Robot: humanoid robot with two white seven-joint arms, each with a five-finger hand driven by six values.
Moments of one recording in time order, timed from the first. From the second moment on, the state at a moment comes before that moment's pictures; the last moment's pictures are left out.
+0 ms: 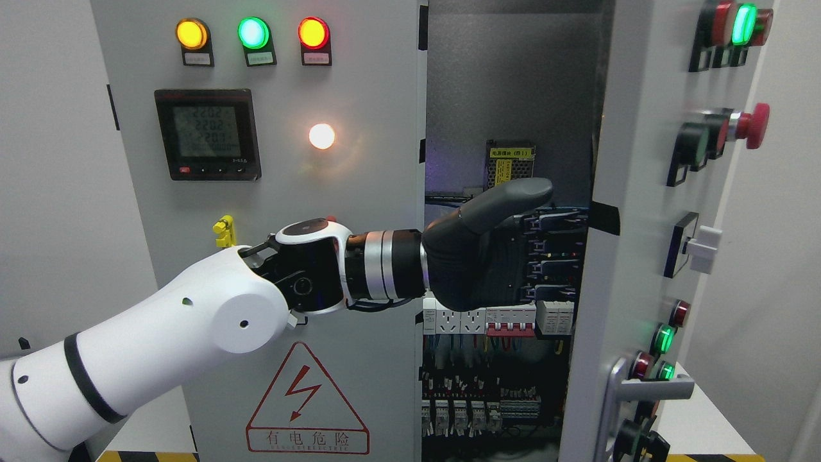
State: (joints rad) left arm -1.65 0.34 -1.30 -1.31 1.72 0.17 -0.65; right arm 0.06 0.12 0.08 -0.05 -0.05 0.04 -0.23
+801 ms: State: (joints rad) left arm -1.69 0.25 -1.29 -1.37 1.72 0.18 -0.52; right arm 0.06 0.12 0.08 -0.05 -0.05 0.04 -0.23
